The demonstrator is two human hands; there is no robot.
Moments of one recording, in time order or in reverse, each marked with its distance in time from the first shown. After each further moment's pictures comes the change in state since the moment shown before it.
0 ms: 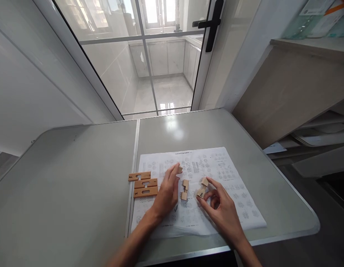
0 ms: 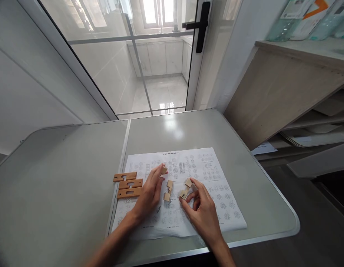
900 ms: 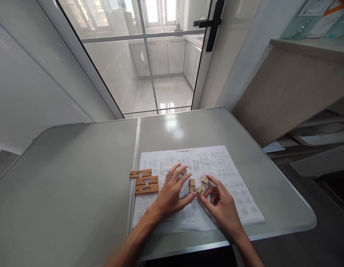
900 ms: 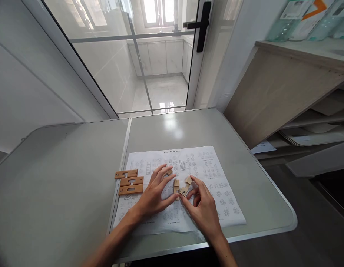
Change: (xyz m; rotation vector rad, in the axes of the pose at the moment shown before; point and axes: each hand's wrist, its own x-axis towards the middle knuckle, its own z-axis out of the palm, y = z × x) left_hand -0.001 0.011 0.000 0.312 -0.149 0.245; right_hand -0.001 0.000 -0.001 0.021 -0.003 0.004
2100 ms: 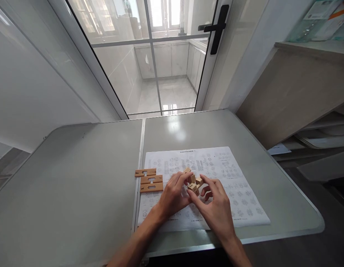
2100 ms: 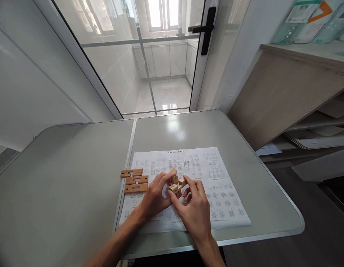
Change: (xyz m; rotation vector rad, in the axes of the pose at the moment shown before) left_hand -0.009 -0.001 0.007 -0.057 0.219 0.037; right_hand -0.006 -0.047 0.033 -0.109 0.181 -0.129
